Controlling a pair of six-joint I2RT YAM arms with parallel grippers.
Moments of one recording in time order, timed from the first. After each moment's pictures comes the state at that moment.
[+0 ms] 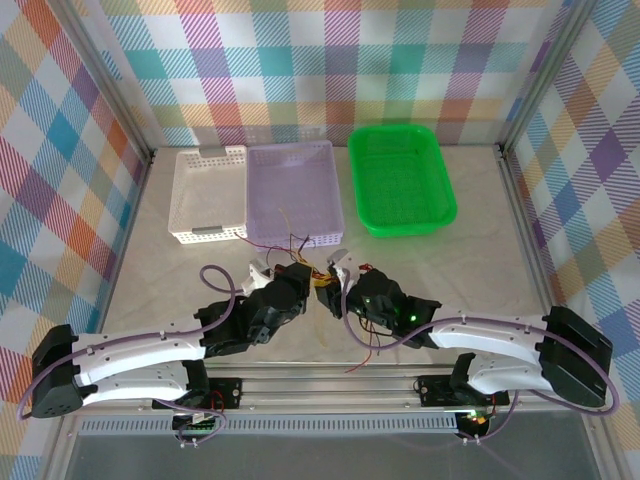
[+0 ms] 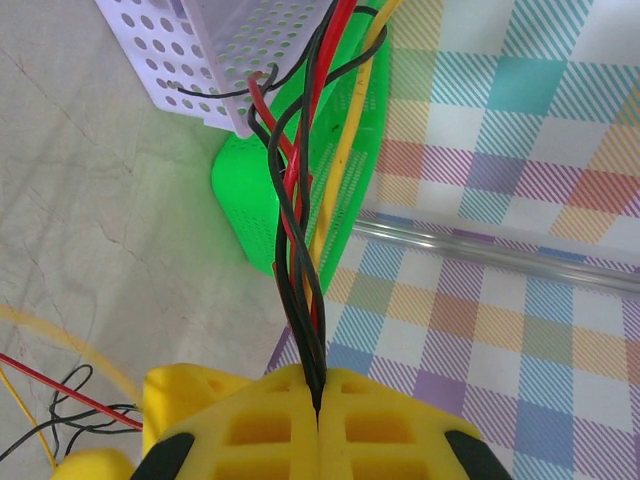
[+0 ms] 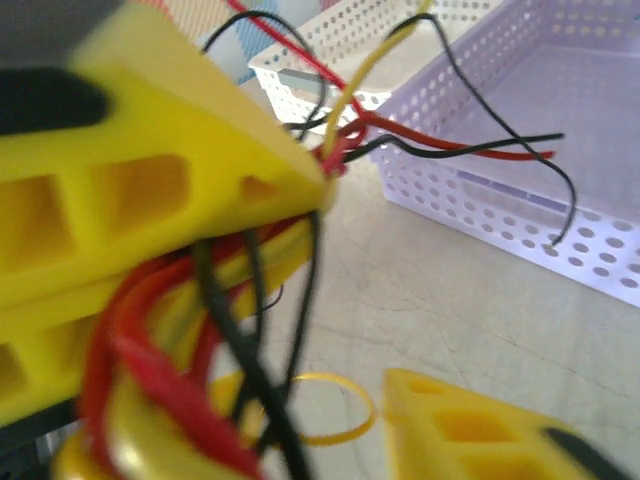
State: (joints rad) left arm -1.20 1.00 0.68 -0.09 -0.67 -1.94; right arm 1.10 1.18 0.55 0.28 0.15 0.28
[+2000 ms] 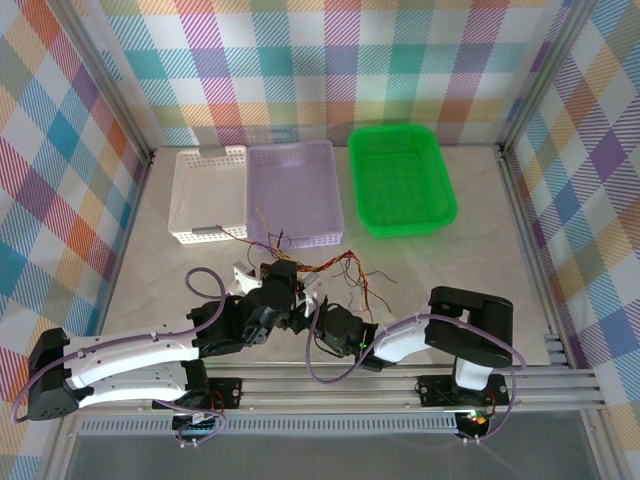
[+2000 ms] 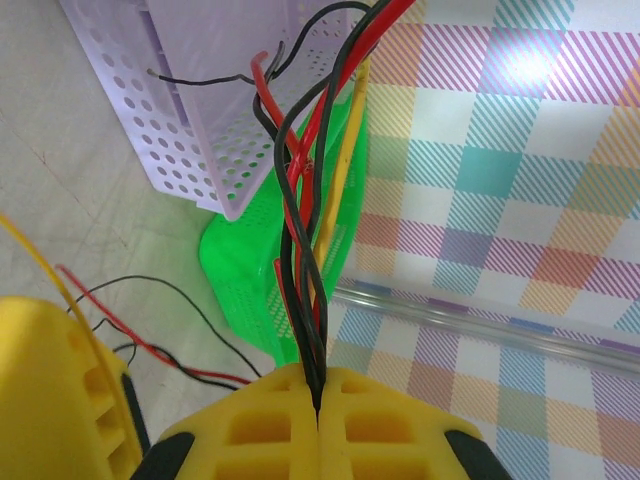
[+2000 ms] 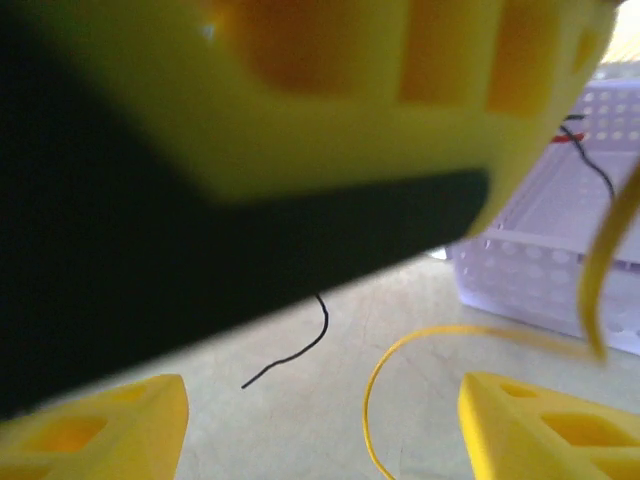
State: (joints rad) left arm -1.21 0.97 0.70 -0.20 -0.82 -2.02; right arm 1.33 1.74 0.58 1.12 0.50 0.29
